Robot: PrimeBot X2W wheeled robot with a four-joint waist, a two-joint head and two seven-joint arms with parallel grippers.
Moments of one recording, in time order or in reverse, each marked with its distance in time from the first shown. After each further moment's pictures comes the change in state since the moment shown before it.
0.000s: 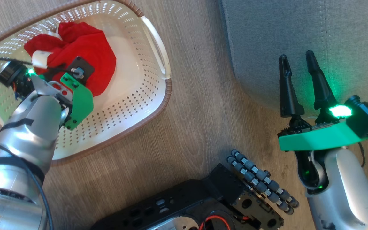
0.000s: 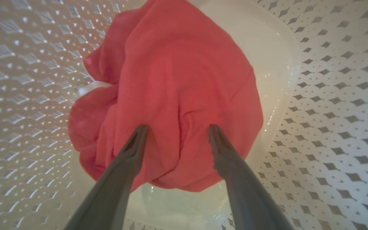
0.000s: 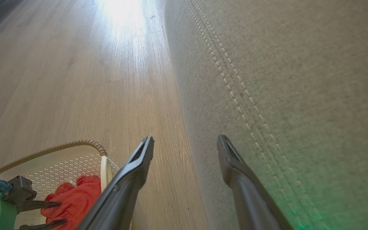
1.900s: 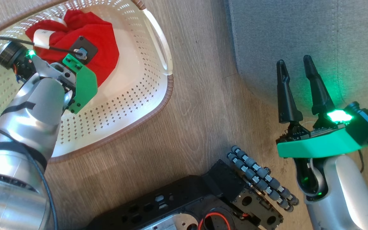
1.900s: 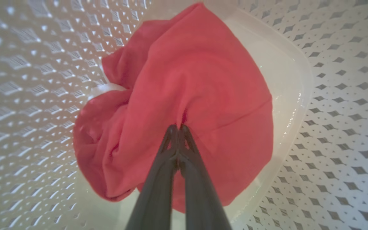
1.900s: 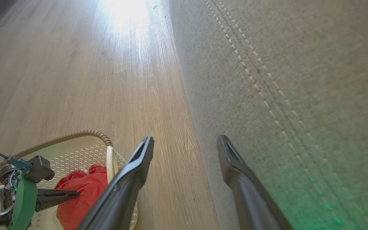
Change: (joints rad) left arm -0.088 -0.024 -0.079 0.022 -0.084 0.025 0.032; right arm 0.038 0.001 0.017 -0.050 0.009 0.000 0.000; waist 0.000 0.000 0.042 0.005
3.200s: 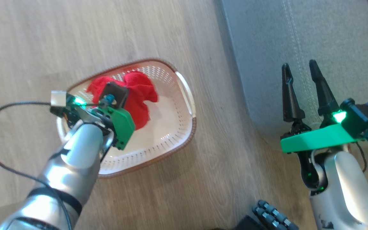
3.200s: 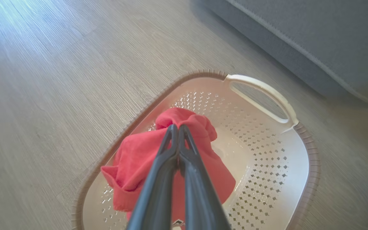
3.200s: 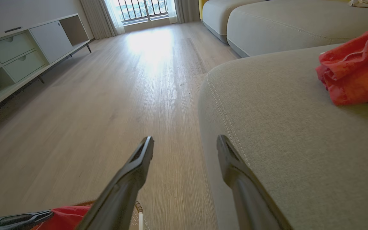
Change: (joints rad) left arm 0.283 -0.082 0.063 -0.206 -0.194 0.021 -0.158; right arm -0.045 0.000 -0.058 0.138 -0.100 0.000 0.000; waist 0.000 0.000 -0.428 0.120
